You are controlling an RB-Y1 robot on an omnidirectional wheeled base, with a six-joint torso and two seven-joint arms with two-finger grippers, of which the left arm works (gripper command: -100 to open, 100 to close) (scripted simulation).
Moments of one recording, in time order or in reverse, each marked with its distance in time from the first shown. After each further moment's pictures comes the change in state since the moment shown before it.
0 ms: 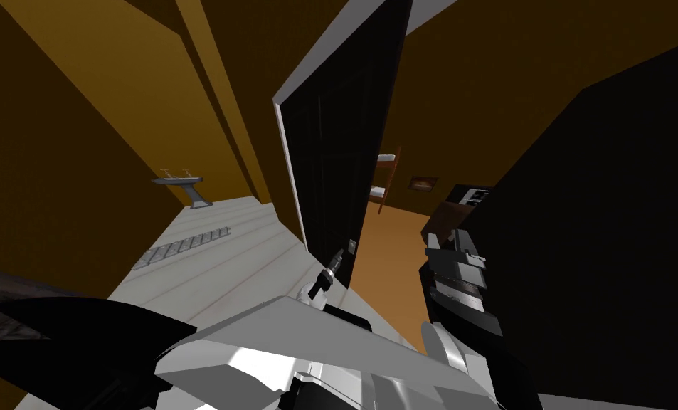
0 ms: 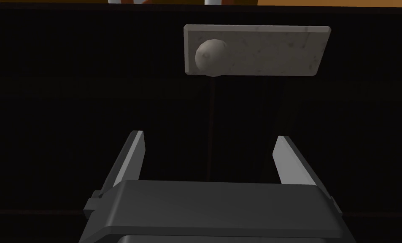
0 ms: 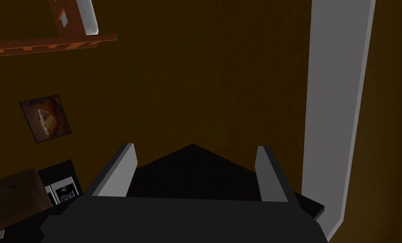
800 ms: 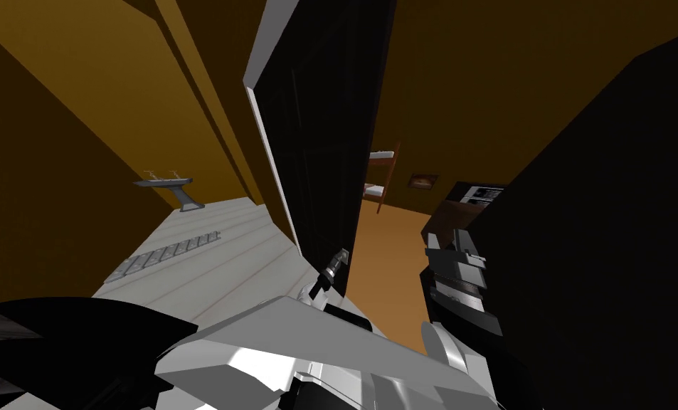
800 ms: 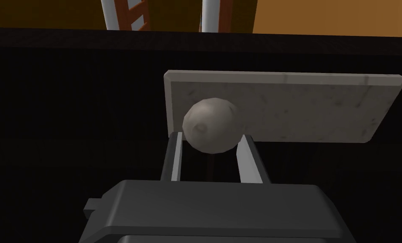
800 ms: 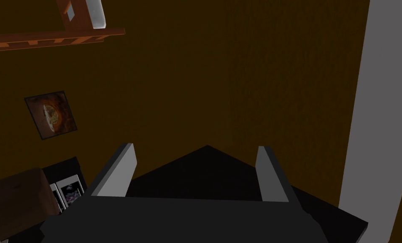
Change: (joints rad) arm -0.027 -0.018 0.017 0.055 0.006 -0.038 0.003
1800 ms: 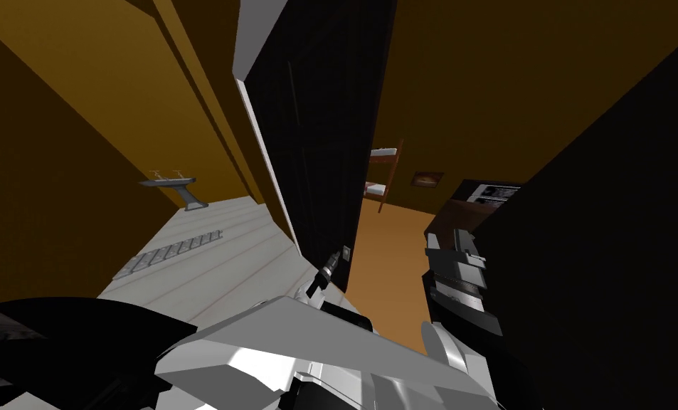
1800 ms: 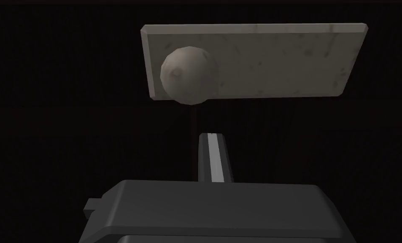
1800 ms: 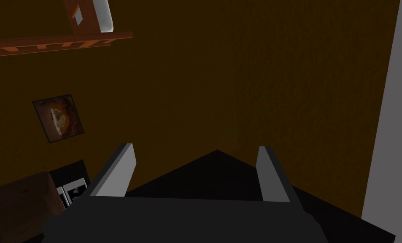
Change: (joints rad) arm 0.017 0.034 0.013 -0.030 0.006 0.029 -0.004
